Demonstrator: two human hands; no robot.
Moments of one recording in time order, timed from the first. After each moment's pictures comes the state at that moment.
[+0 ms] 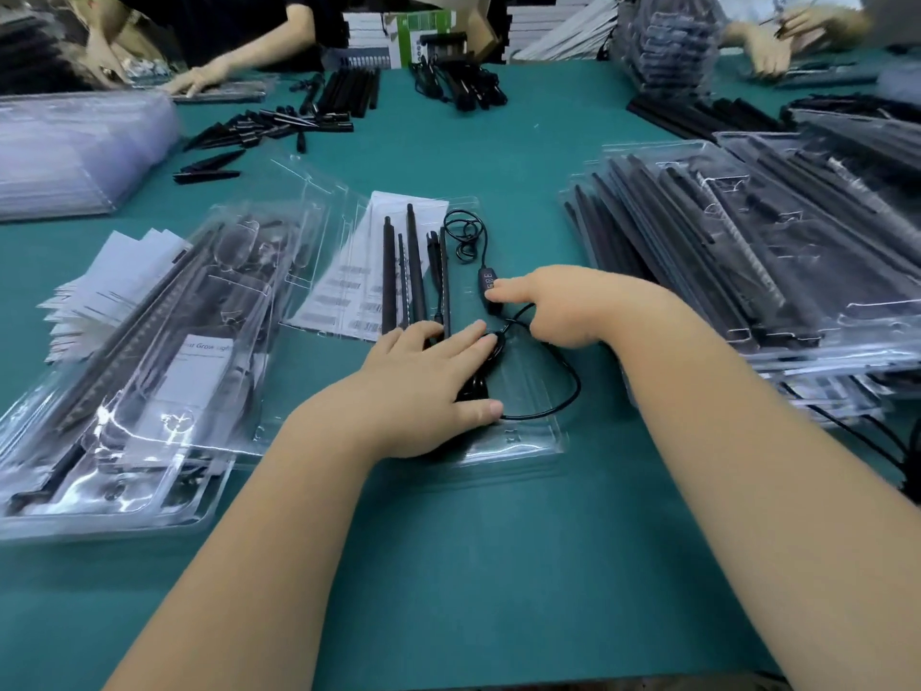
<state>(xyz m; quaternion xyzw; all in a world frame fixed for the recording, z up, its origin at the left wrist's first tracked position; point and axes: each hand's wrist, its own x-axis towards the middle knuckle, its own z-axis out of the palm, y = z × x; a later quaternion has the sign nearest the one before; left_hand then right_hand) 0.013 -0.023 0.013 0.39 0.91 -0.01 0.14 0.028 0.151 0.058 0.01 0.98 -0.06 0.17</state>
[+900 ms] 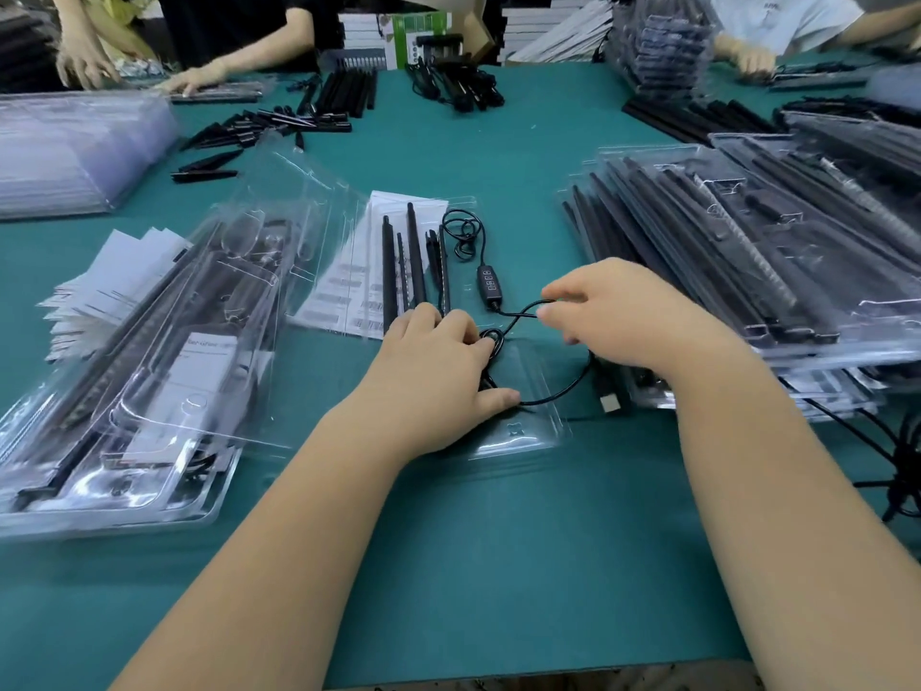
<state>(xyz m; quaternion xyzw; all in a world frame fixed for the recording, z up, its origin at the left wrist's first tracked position) 0.025 -0.012 0.014 0.39 0.92 -0.01 -0.01 0.073 0.156 0.059 0.12 0.96 -0.25 -0.01</state>
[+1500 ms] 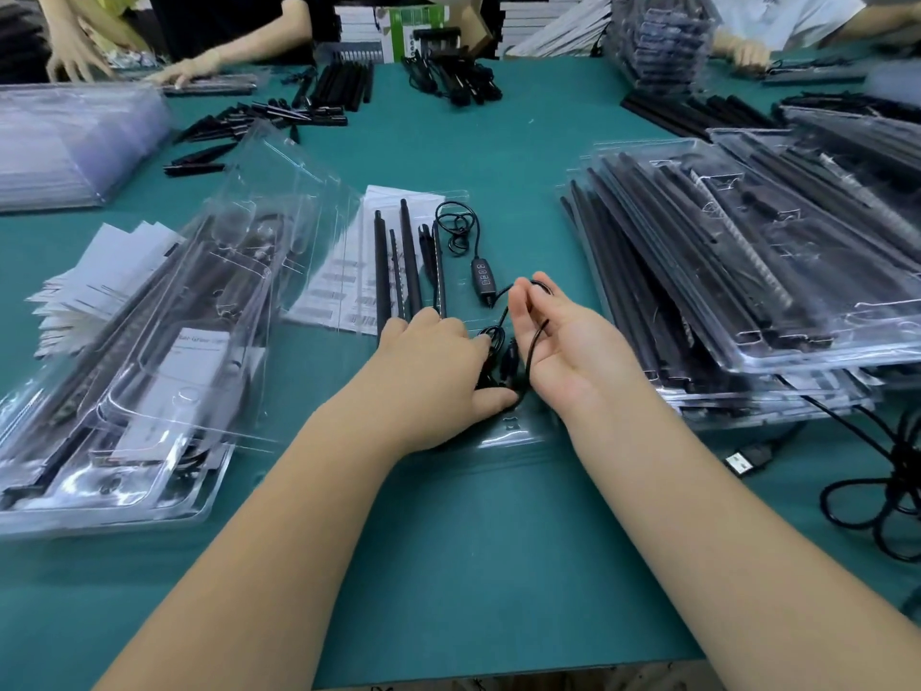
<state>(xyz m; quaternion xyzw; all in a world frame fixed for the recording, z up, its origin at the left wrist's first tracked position) 0.023 -0.008 0.016 0.39 0.92 -0.04 0.01 0.056 0.115 0.019 0.22 0.21 -0.94 -0.16</state>
